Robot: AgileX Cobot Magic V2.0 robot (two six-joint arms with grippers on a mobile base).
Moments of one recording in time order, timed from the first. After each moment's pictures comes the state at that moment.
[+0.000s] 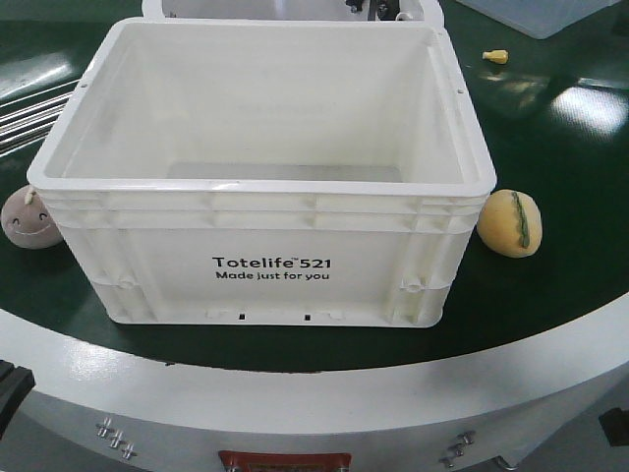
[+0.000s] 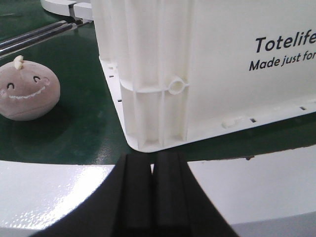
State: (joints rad) left arm -0.29 -0.01 0.03 -0.01 0.36 -0.03; right arm 0.10 -0.01 0.03 -0.04 0.05 0.07
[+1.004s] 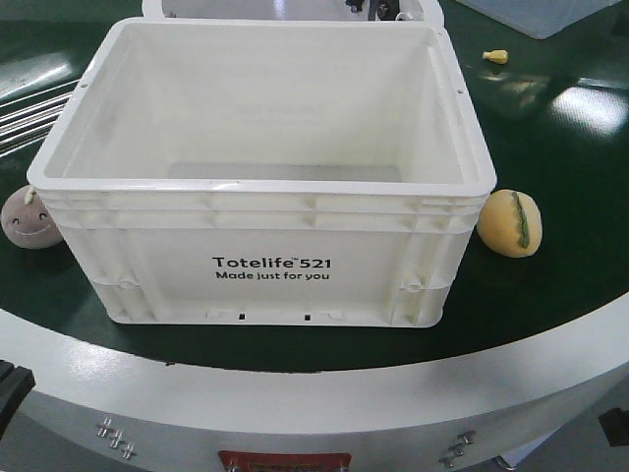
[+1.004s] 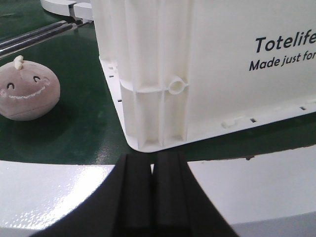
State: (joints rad) left arm -0.29 -0.01 0.03 -0.01 0.36 -0.03; right arm 0.10 -0.01 0.03 -0.04 0.05 0.07
